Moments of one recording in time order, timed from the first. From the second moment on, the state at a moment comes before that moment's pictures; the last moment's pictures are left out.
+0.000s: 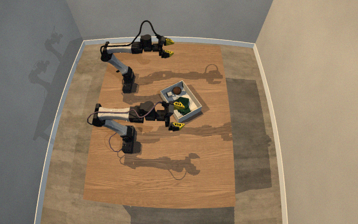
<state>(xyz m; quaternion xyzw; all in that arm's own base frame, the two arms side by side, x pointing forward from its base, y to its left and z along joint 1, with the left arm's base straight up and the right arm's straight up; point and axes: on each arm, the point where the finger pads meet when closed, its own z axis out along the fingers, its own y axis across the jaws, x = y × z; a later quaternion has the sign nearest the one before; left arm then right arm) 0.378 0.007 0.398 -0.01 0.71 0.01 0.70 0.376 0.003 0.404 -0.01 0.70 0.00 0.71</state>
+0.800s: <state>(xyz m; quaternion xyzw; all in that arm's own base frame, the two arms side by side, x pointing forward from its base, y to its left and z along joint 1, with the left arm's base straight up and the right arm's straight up) 0.378 0.007 0.396 -0.01 0.71 0.01 0.70 0.376 0.003 0.402 -0.01 0.71 0.00 0.71</state>
